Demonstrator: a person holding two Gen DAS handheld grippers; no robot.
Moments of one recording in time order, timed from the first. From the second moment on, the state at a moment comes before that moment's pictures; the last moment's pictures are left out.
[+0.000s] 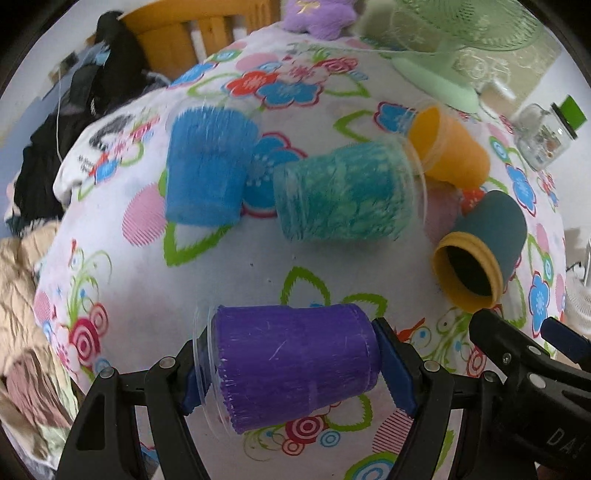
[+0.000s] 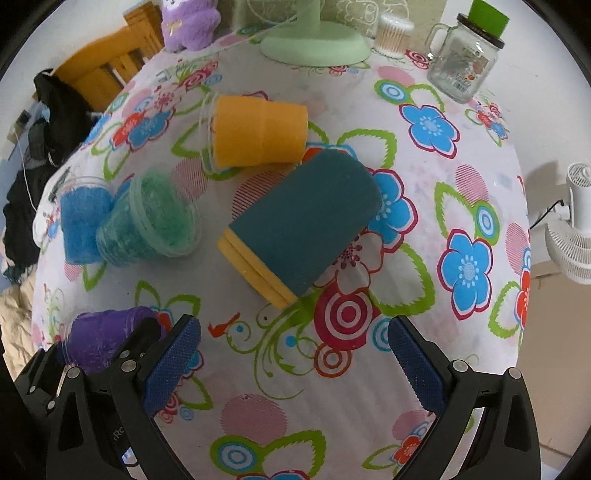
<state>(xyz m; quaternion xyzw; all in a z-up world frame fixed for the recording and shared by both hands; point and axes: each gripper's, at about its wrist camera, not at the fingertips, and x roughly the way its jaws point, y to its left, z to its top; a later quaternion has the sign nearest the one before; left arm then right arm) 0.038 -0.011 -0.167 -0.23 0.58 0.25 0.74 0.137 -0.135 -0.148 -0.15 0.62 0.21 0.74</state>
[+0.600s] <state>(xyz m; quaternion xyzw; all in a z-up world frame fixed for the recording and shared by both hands) 0.043 -0.024 -0.137 -0.13 0.57 0.24 0.77 0.135 -0.140 -0.132 -0.11 0.61 0.20 0.76</state>
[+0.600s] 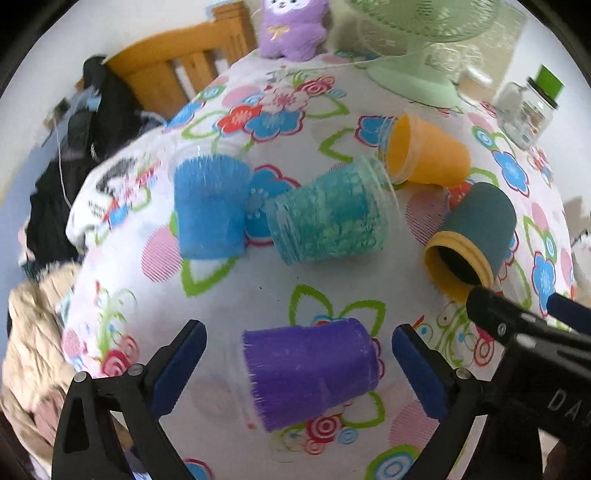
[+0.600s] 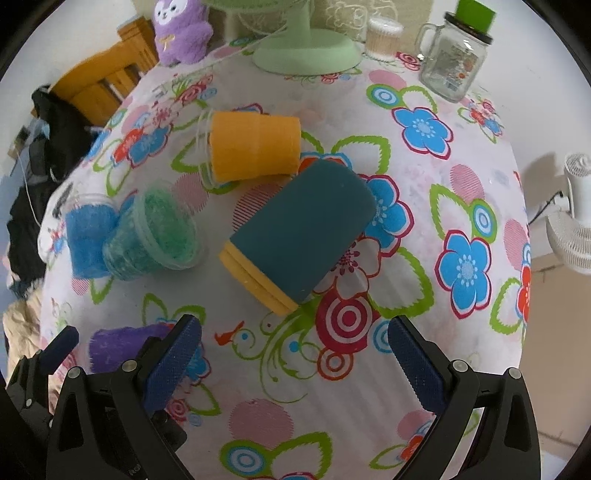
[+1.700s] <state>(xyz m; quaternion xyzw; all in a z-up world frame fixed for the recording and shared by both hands) 0.016 0.026 -0.086 0.06 0.55 0.01 0.83 0.024 -0.121 -0.084 0.10 0.59 0.07 0.80</state>
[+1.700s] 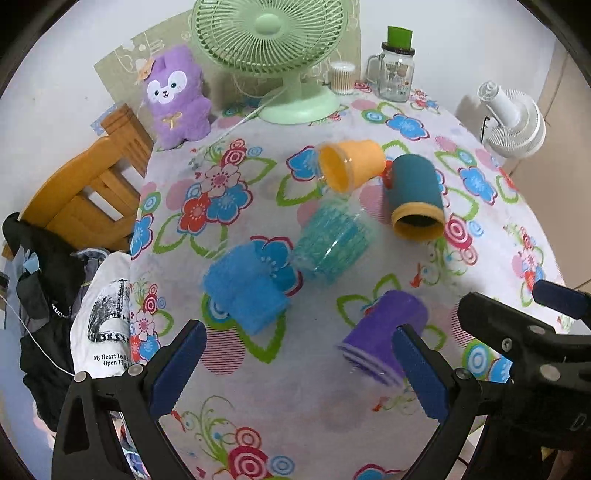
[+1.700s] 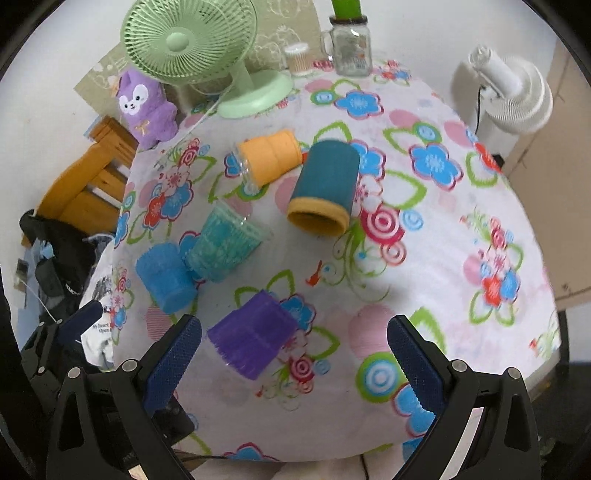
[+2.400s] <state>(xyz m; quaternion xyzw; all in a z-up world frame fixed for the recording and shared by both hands) 0.054 0.050 -0.134 0.13 0.57 0.00 0.81 0.051 -0.109 -0.165 0.27 0.66 -0.02 0.70</state>
